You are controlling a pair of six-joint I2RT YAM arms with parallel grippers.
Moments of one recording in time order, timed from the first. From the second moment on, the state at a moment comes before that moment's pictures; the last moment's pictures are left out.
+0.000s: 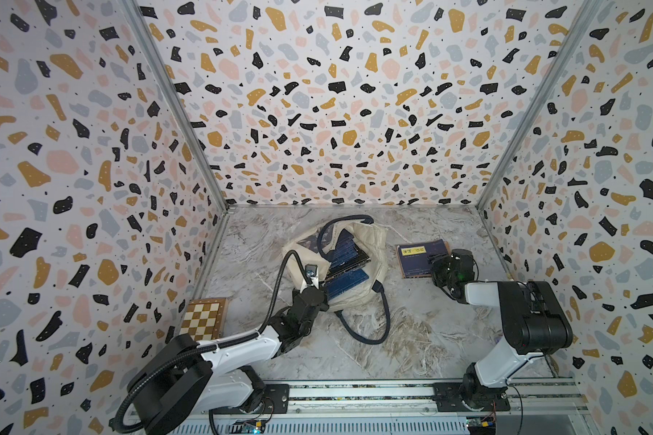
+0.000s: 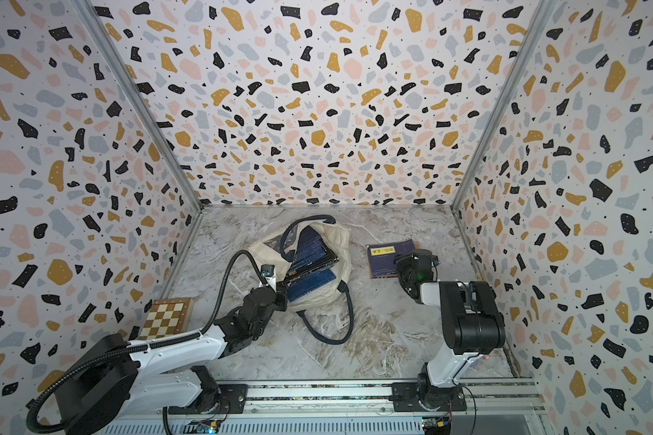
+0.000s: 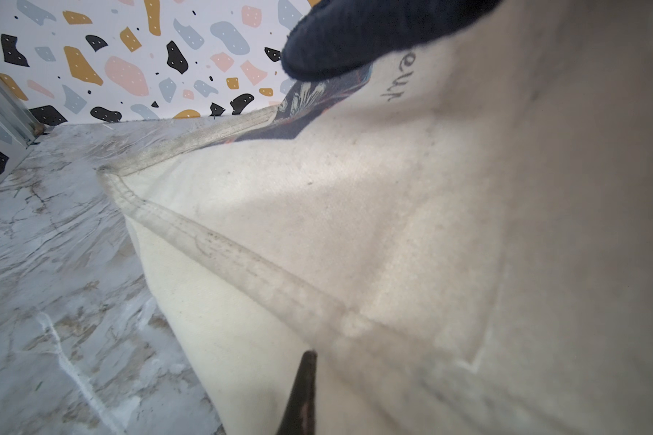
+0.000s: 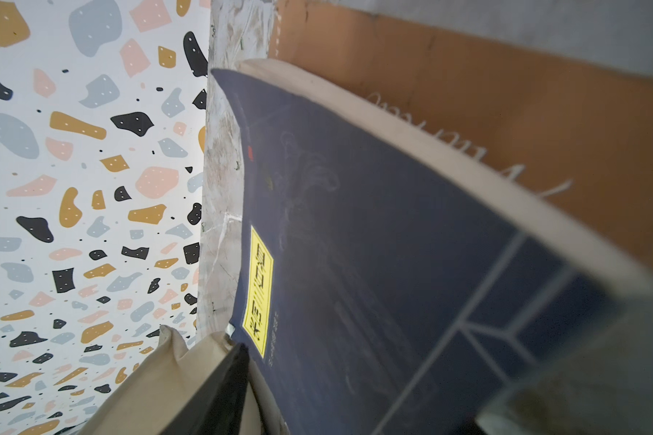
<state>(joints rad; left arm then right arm) -0.79 1.21 0.40 0.34 -0.56 -0.30 0.05 1.67 0.64 0.42 -0.18 1.24</state>
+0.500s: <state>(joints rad) -0.79 1.20 0.40 0.34 -0.56 -0.30 0.05 1.55 0.62 0.25 -0.19 1.23</state>
